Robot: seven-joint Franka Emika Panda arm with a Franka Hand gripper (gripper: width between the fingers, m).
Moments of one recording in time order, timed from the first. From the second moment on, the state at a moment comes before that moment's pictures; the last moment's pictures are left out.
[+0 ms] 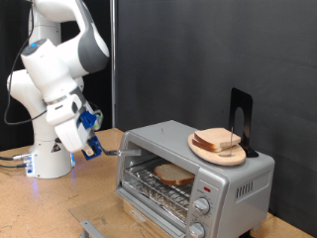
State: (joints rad) arm -0.43 -0.42 0.19 -2.71 0.75 2.26 -0.89
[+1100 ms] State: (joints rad) arm -0.32 -0.55 0.24 -2.68 0.97 2.16 -0.84
